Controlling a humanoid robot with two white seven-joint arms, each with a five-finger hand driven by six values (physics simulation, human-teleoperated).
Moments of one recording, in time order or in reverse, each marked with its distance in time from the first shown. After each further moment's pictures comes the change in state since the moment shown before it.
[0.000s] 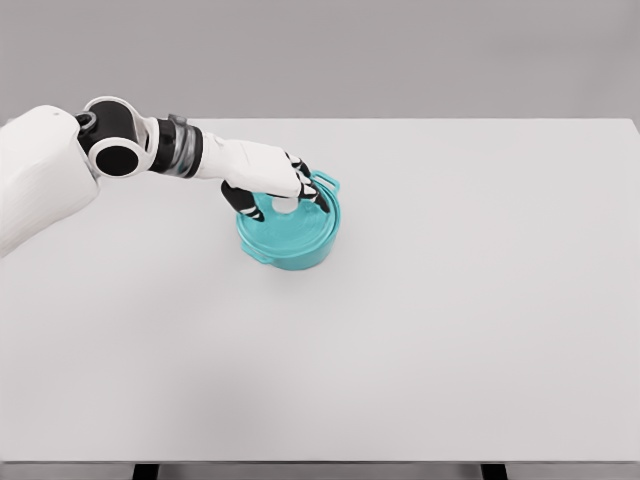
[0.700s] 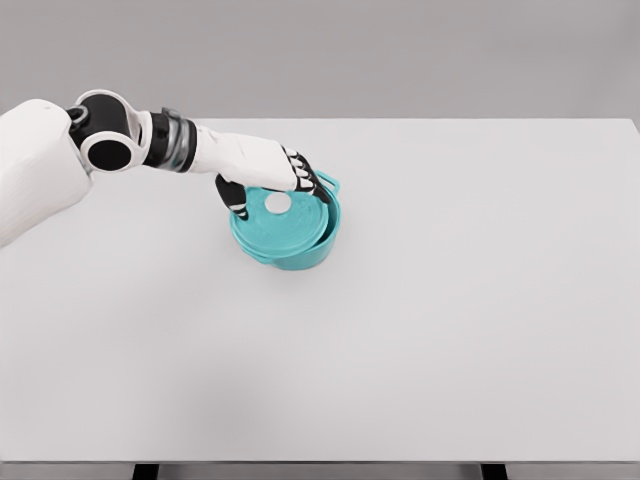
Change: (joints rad) left arm -0.014 0.013 0.002 -0.005 0.007 -0.007 0.001; right arm -0.002 0.000 0.000 0.000 0.000 0.000 0.000
